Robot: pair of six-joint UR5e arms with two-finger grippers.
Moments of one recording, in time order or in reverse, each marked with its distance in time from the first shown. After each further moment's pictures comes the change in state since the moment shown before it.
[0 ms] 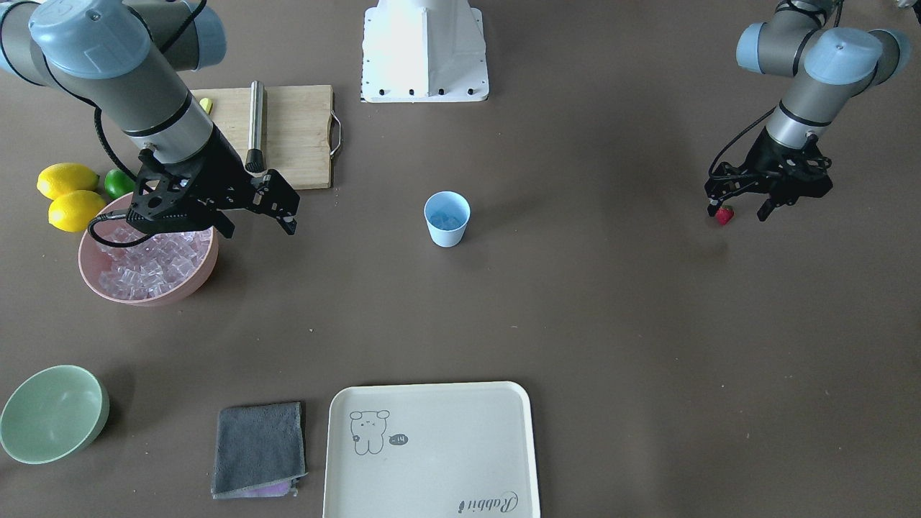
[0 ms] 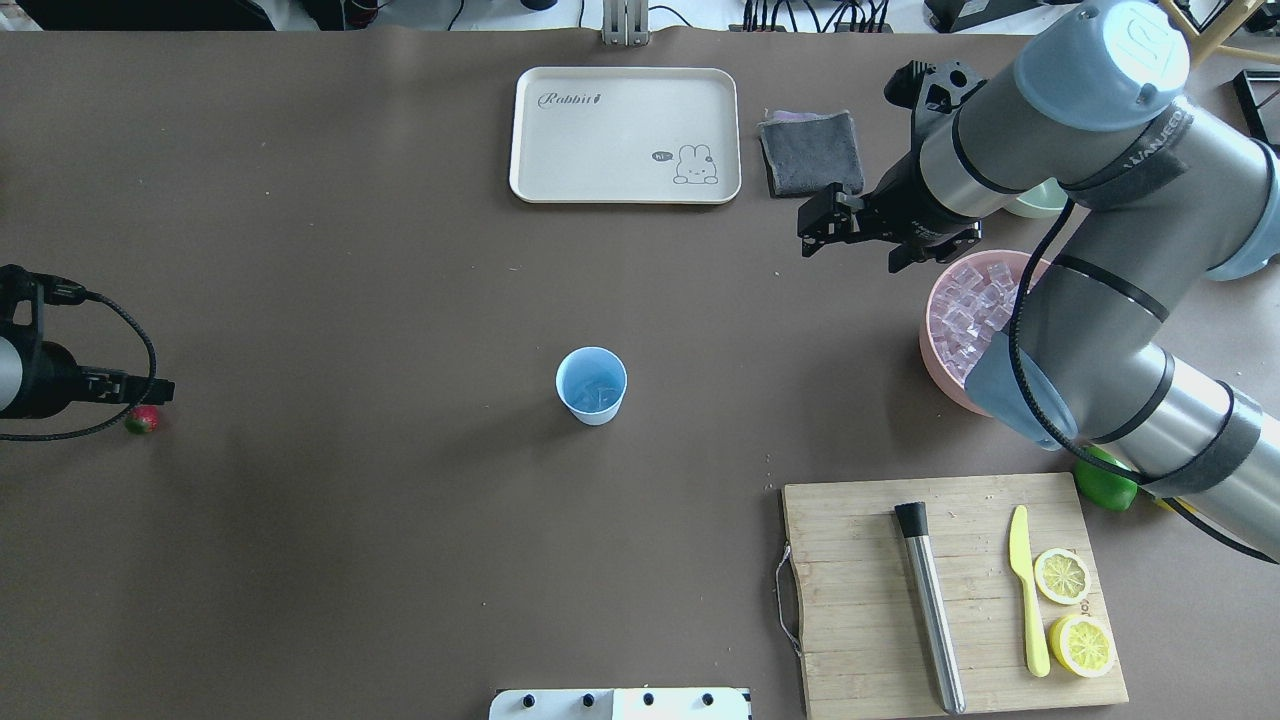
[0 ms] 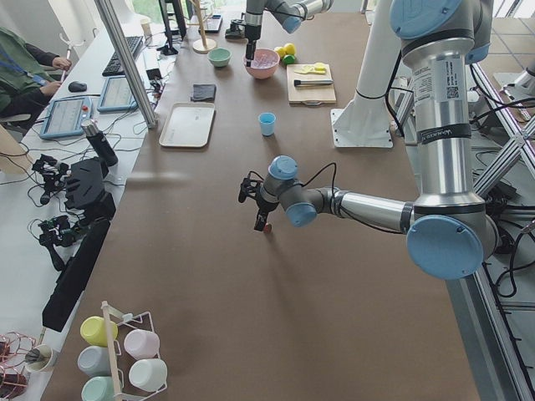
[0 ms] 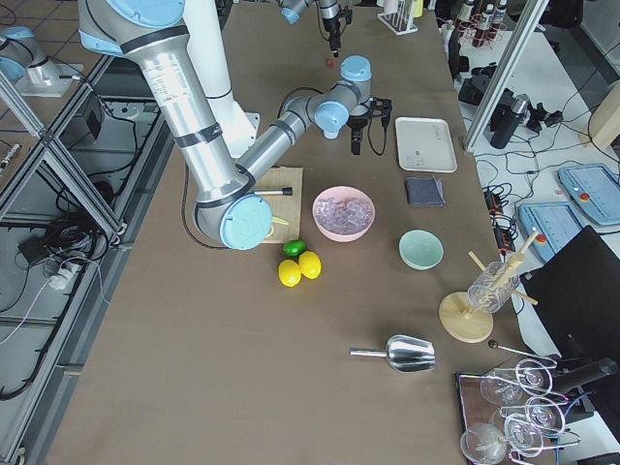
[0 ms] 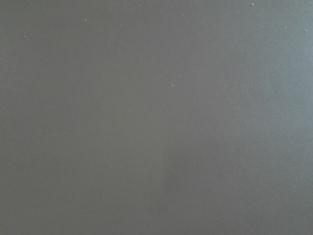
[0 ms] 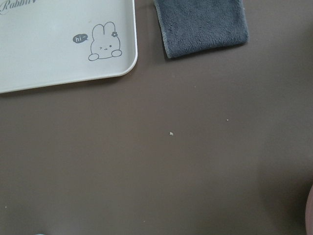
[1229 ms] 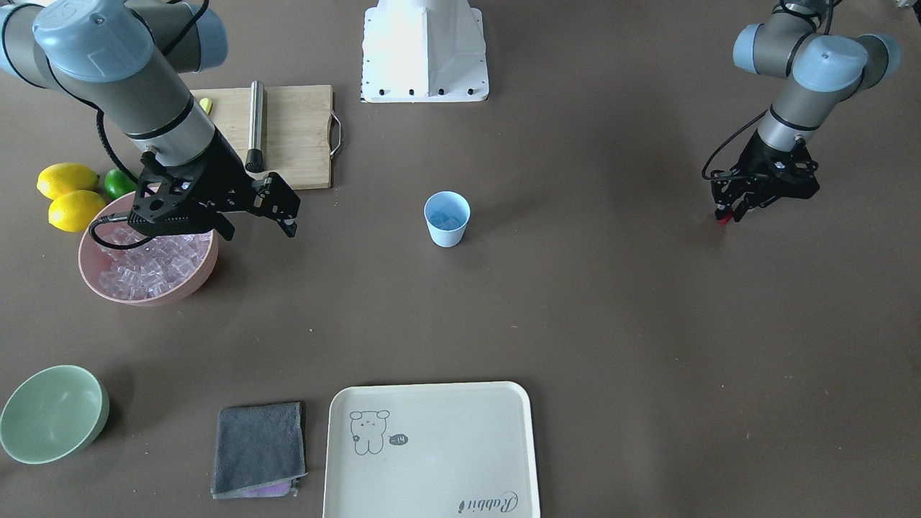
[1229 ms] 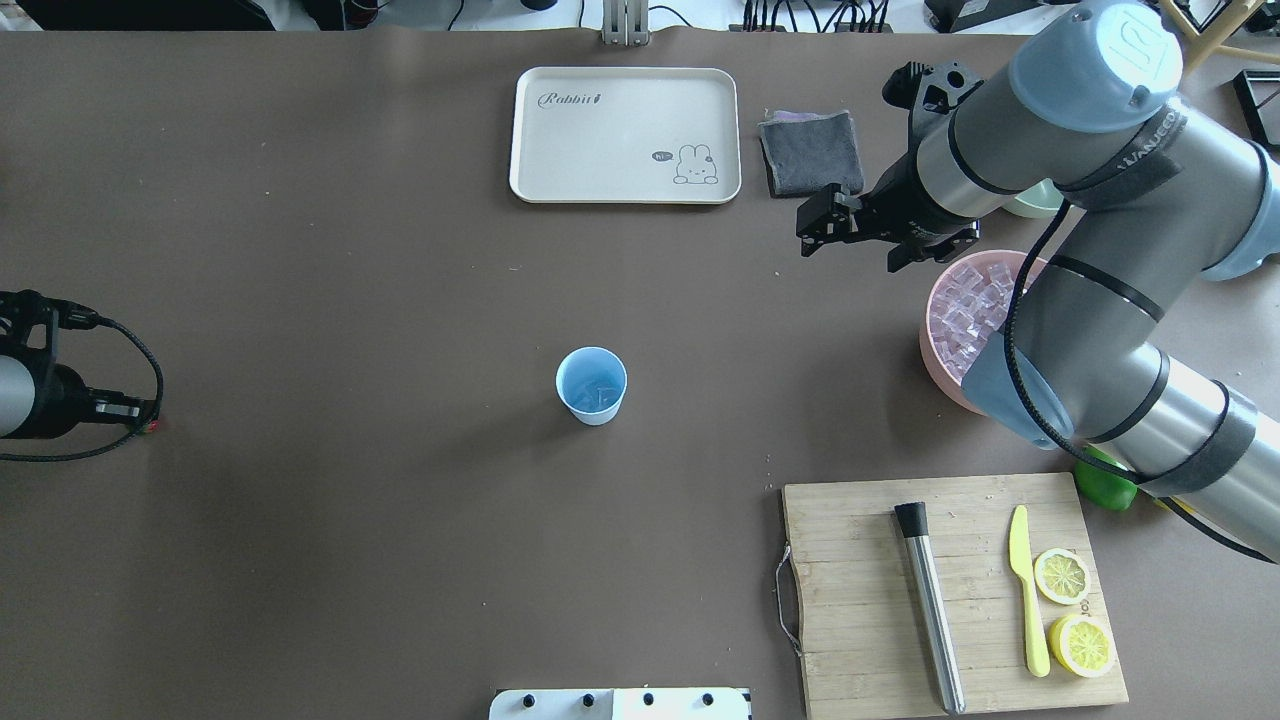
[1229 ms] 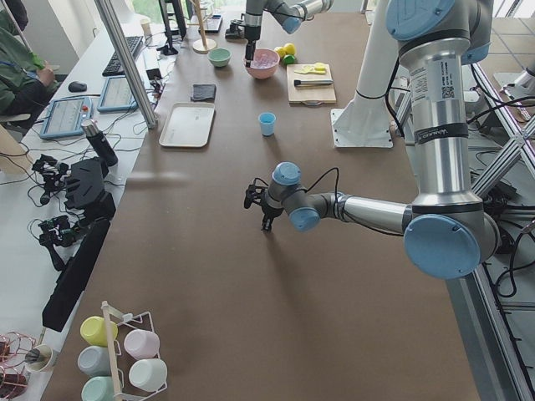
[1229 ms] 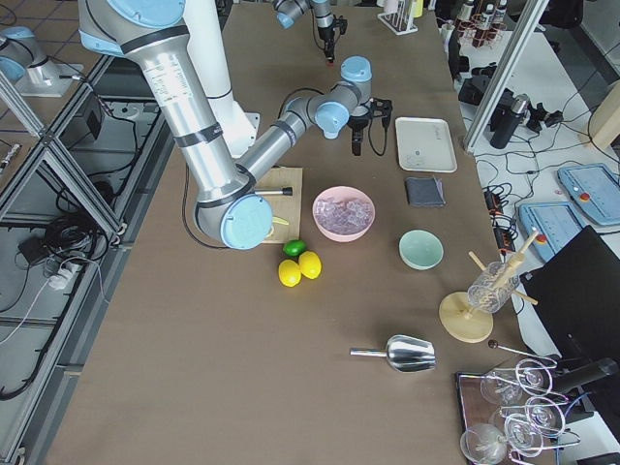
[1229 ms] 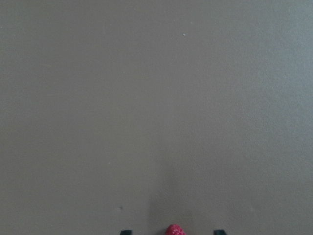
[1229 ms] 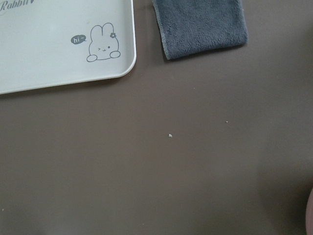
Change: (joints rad) left arm 0.032 0.006 0.022 -0.006 0.005 0.002; right arm -0.003 0.004 -0.008 0.000 -0.007 0.000
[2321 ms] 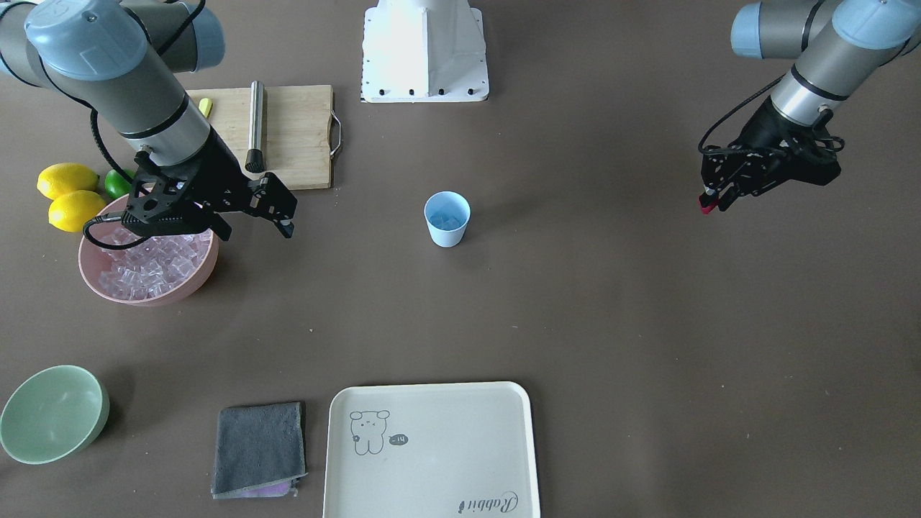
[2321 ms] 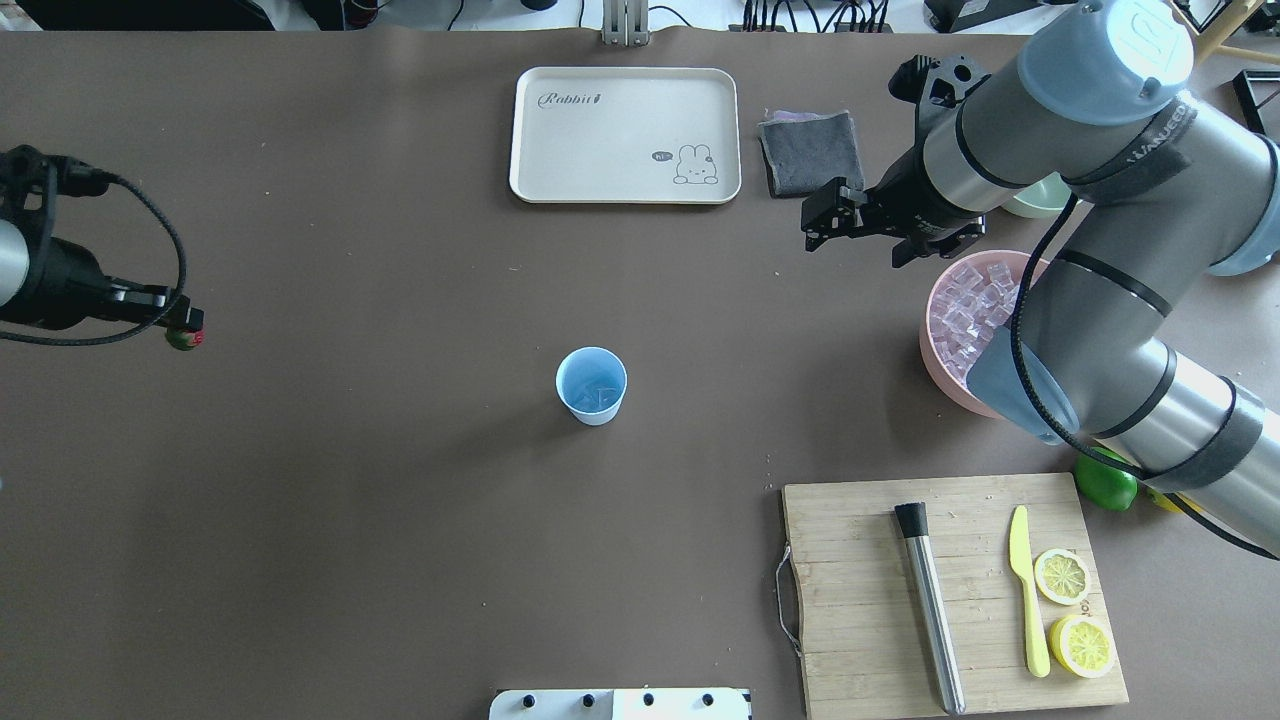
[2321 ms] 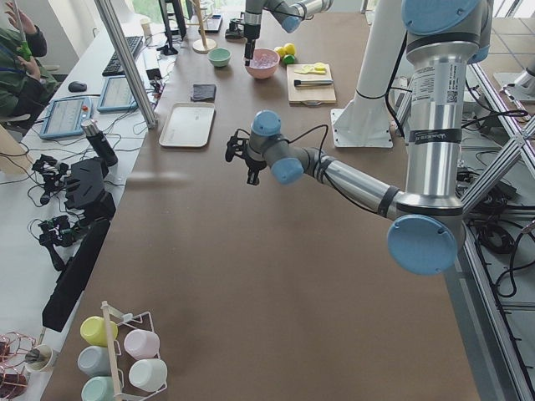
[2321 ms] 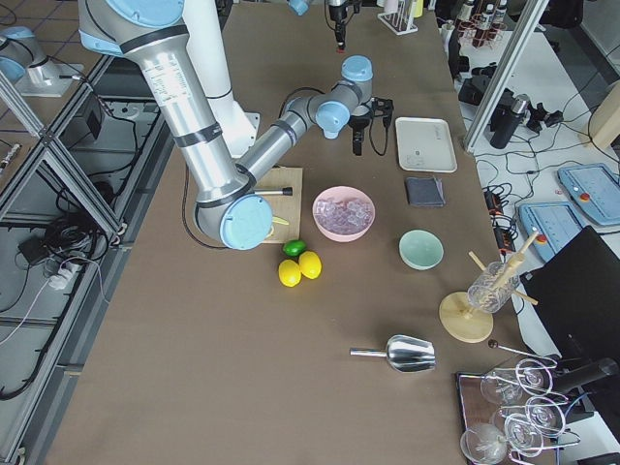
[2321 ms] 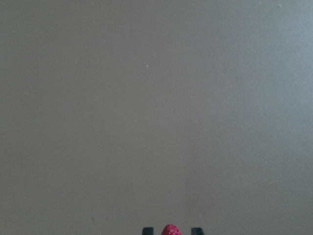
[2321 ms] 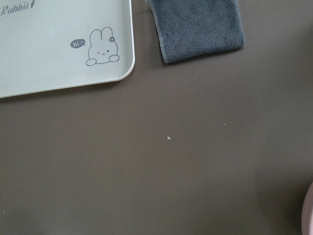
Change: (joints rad) left arm -0.180 -0.238 -0.254 0.422 -0.240 0.029; right arm 0.013 -0.004 0.005 -0.003 0.006 0.000
